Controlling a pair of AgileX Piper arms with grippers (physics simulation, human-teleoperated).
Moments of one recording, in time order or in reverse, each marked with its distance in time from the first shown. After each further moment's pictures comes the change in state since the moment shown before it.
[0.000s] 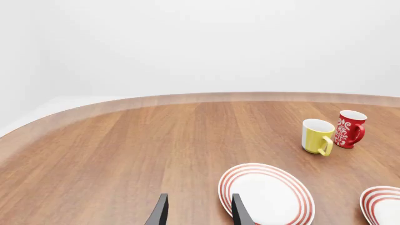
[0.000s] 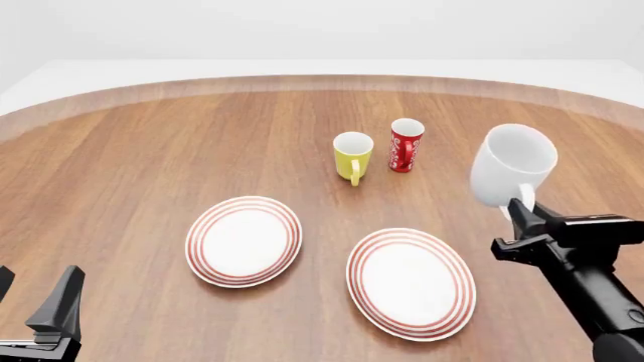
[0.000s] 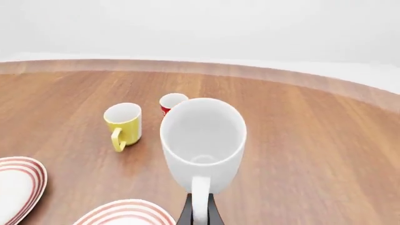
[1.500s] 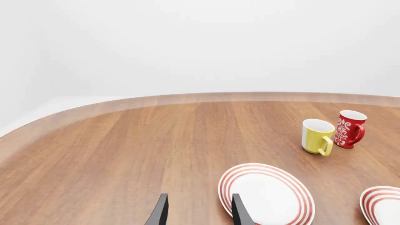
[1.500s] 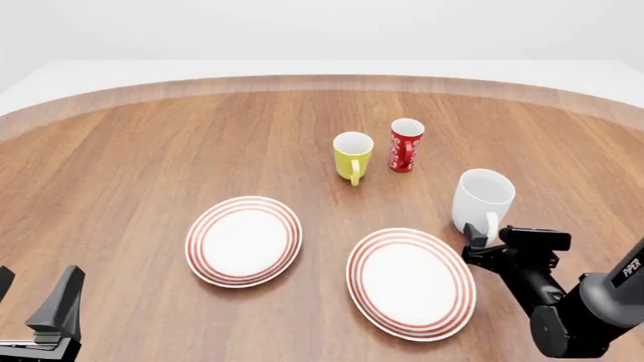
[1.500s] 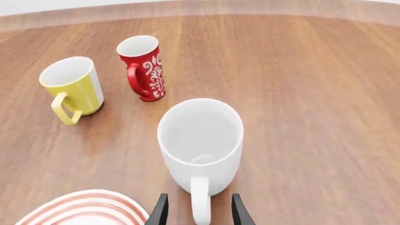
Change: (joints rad) left arm 0.000 0.000 0.000 0.000 0.000; right arm -0.058 0.736 -0.134 -0.416 0.081
